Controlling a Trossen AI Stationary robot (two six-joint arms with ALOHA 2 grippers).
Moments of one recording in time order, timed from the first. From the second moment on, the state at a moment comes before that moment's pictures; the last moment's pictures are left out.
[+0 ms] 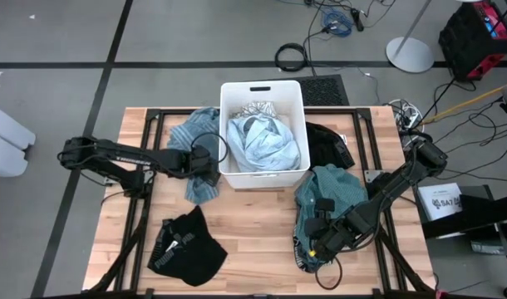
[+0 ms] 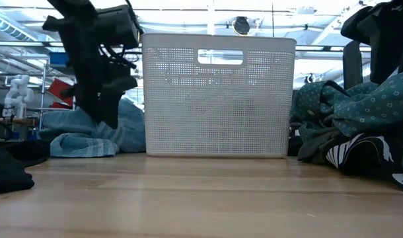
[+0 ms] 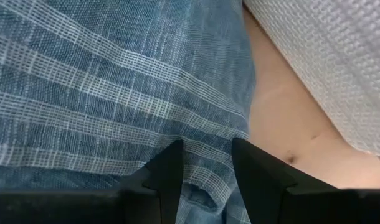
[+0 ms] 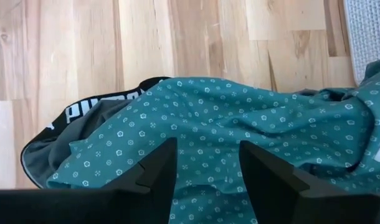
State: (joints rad) left arm 0.08 1.32 0.71 -0.64 -0.36 -0.90; right arm 0.69 1.55 1.12 -0.89 0.31 0.74
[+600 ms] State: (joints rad) left arm 0.04 1.28 0.77 -0.69 -0.29 -0.79; right arm 0.69 1.55 1.12 -0.90 0.31 0.72
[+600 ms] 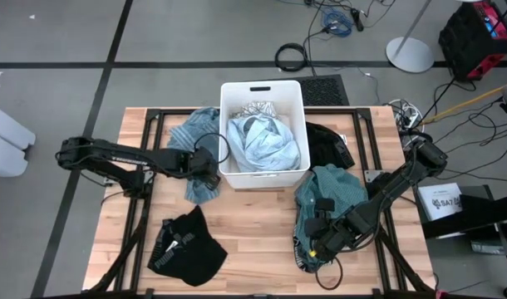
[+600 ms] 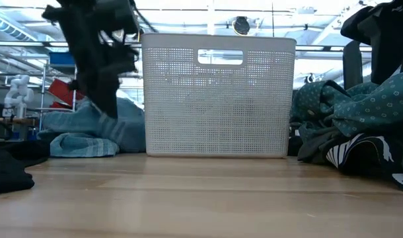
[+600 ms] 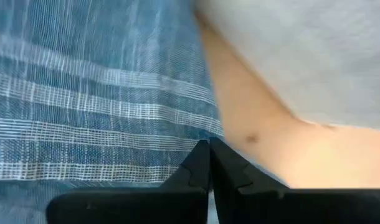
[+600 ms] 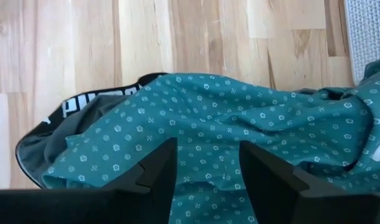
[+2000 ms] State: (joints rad) left arm -0.58 0.97 1.20 0.00 -0.31 -0.33; right arm 0.68 1.40 1.12 -0.61 0.56 0.44
